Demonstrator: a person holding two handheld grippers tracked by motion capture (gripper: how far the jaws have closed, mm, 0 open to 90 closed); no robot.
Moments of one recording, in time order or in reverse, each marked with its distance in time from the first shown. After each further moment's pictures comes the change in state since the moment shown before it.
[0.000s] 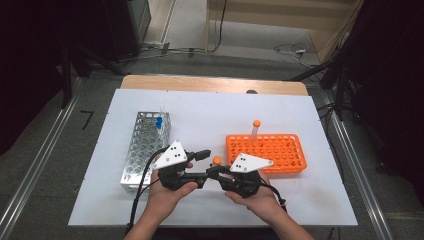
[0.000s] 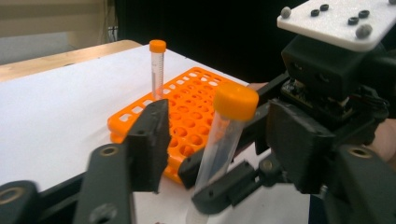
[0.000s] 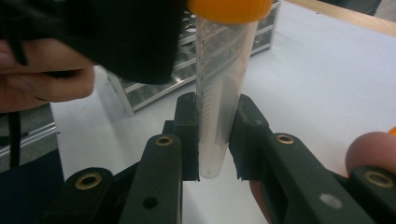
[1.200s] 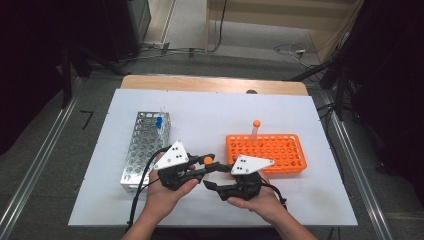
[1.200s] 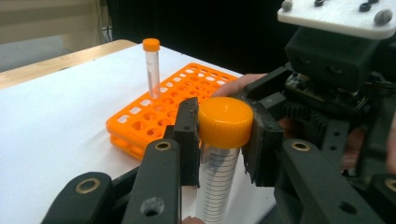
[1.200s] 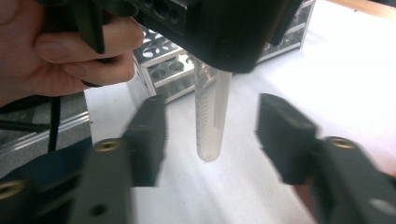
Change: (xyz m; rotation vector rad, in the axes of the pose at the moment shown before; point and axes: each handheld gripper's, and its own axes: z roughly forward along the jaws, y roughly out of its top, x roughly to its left) left arm 0.003 0.002 -0.002 0.023 -0.003 0.054; right arm 0.000 0.000 -0.005 0.004 0.103 -0.013
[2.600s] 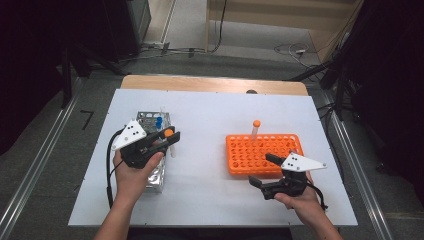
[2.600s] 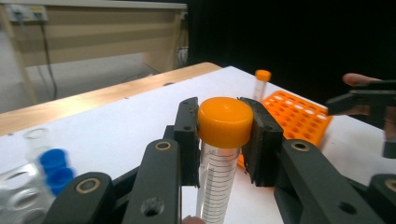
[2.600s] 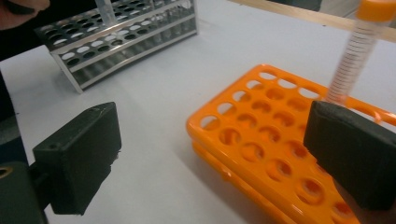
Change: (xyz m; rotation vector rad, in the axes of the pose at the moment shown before) left arm 0.062 0.009 -0.062 -0.101 0.293 -0.058; right arm -0.051 -0.045 -0.085 -0.050 -0.230 0.101
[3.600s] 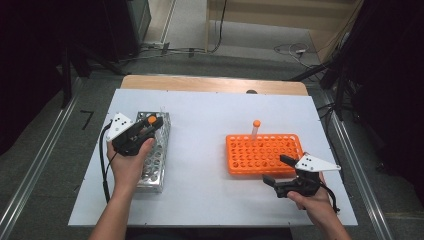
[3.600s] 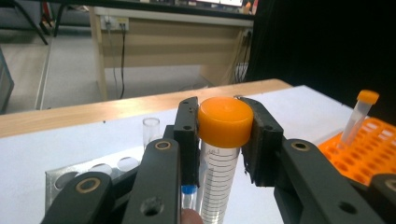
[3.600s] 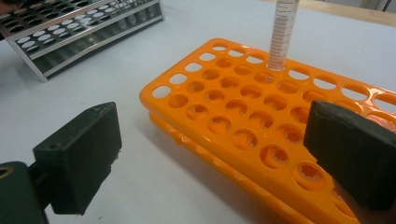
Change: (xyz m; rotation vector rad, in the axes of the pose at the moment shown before) left arm 0.040 -0.017 0.011 -0.052 0.231 -0.058; right arm -0.027 -0.020 -0.018 0.017 -0.067 0.047
